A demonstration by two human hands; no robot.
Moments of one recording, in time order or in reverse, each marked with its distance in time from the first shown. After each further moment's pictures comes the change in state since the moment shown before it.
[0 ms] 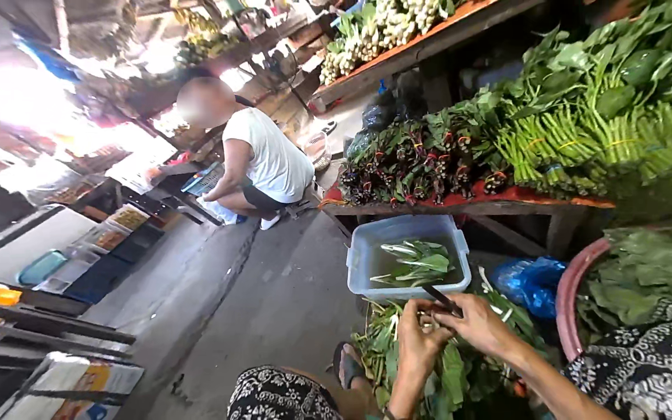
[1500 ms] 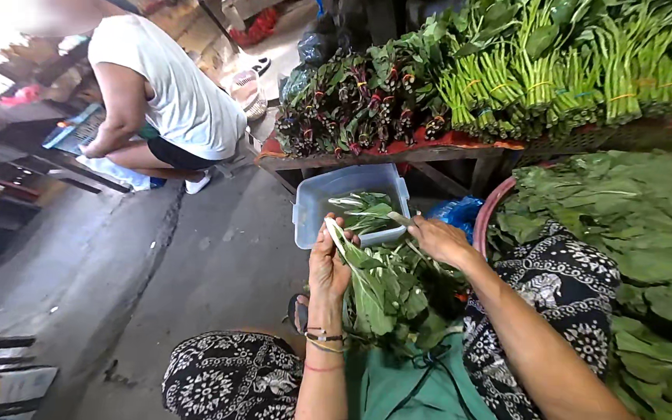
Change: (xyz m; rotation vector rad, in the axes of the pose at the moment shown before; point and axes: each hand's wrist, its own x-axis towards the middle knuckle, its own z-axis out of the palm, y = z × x) left_hand 0.043 0.031 -0.038 -1.276 0.172 -0.336; right_hand 0.005 0.002 -0.045 -0.401 -0.077 0.381
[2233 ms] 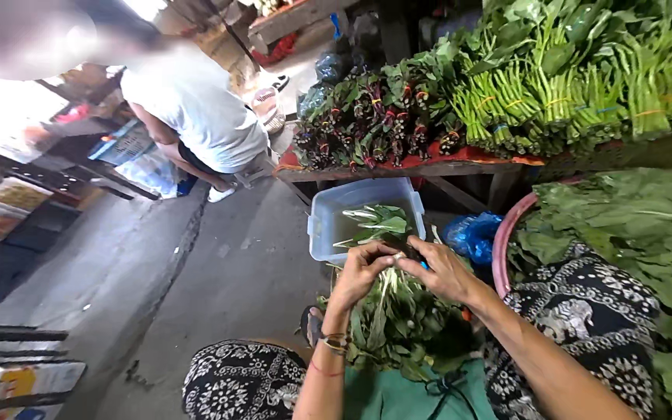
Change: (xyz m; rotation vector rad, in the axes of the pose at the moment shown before) left_hand 0.011 0.008 0.003 1.100 -0.690 0.222; right_hand -0.012 -0.005 0.030 0.344 0.315 -0.617
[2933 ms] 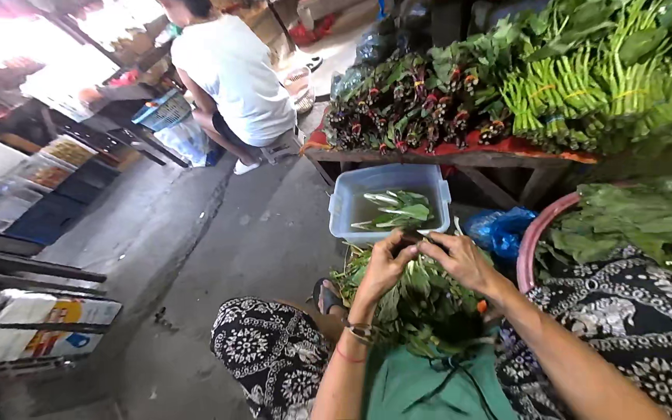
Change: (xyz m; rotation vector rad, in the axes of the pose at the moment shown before) left_hand -0.032 -0.008 0.021 -0.026 0.174 -0.007; right_hand -0.006 -0.005 0.020 0.034 0.017 -0.025
